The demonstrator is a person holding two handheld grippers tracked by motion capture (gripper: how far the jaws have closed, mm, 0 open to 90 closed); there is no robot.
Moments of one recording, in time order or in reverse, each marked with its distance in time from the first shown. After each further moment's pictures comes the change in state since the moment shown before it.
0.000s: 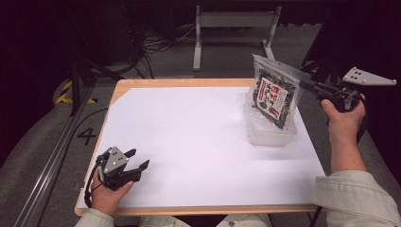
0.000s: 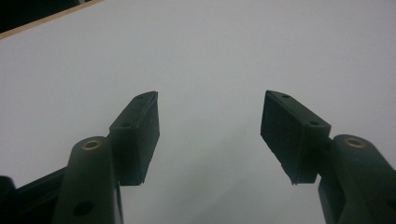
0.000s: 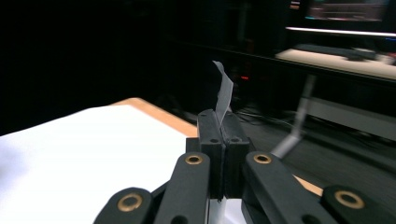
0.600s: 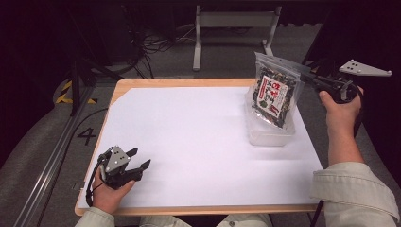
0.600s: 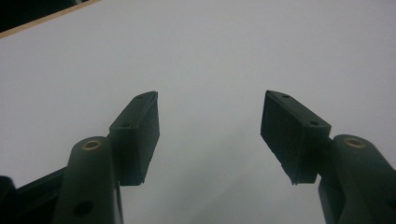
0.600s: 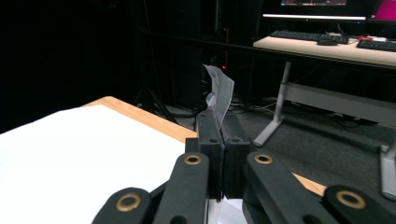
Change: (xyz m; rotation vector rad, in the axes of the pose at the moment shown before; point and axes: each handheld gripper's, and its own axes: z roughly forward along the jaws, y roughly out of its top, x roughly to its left) left arm 0.001 0.001 0.003 0.000 -0.006 0.001; right arm -0.016 0.007 0.016 0.048 -0.086 0.040
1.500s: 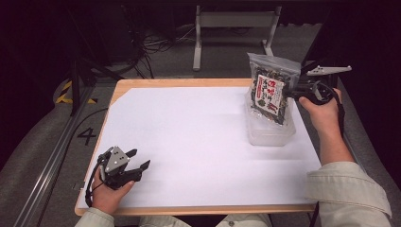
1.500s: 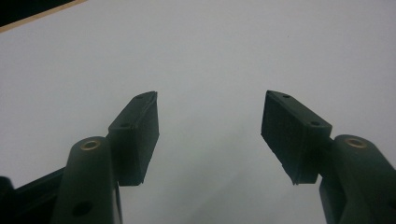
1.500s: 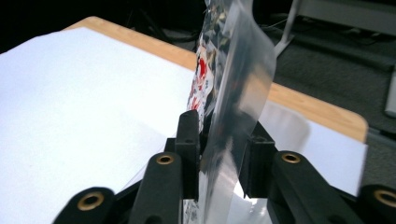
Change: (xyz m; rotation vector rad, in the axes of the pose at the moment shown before) left arm 0.000 -0.001 0.000 0.012 -0.004 -0.001; right arm 0.009 -0.020 0.046 0.351 0.016 0.066
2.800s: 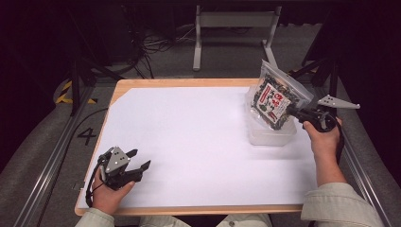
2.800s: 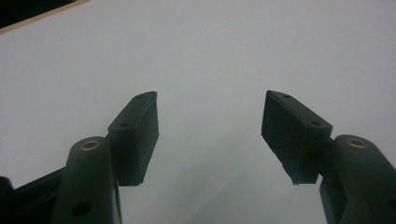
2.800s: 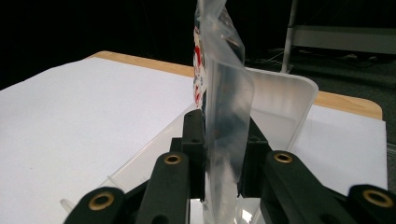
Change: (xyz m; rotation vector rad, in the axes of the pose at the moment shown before) left arm -0.001 0.000 0.000 -0.003 0.000 0.002; right arm -0.004 -0.089 -0.004 -0.214 -0.001 0.057
